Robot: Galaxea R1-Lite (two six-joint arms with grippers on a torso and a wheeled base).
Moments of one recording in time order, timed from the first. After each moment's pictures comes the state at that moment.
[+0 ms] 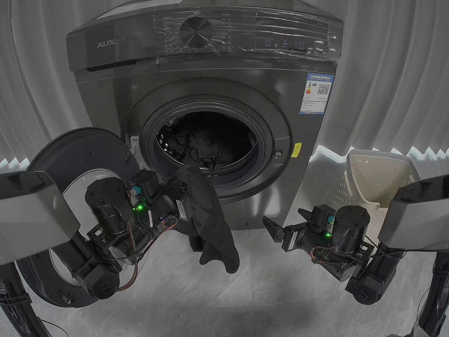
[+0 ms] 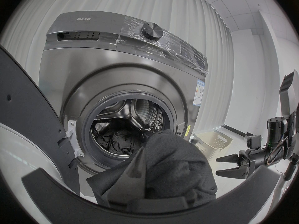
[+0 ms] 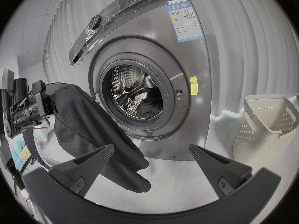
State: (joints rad) left arm -0.54 2.01 -0.55 -1.55 0.11 -0.04; right arm 0.62 2.16 -0.46 -1.55 -0.19 0.23
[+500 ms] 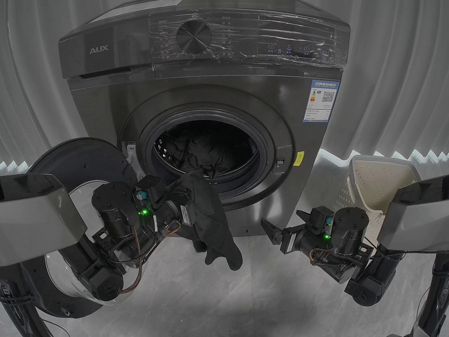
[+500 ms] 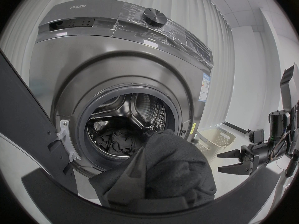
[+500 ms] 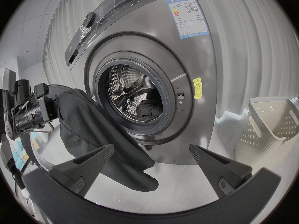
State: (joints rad) left arm -0.55 2.05 -0.55 -1.55 0.12 -0.03; right arm 0.63 2.16 -0.46 -1.55 -0.19 0.23
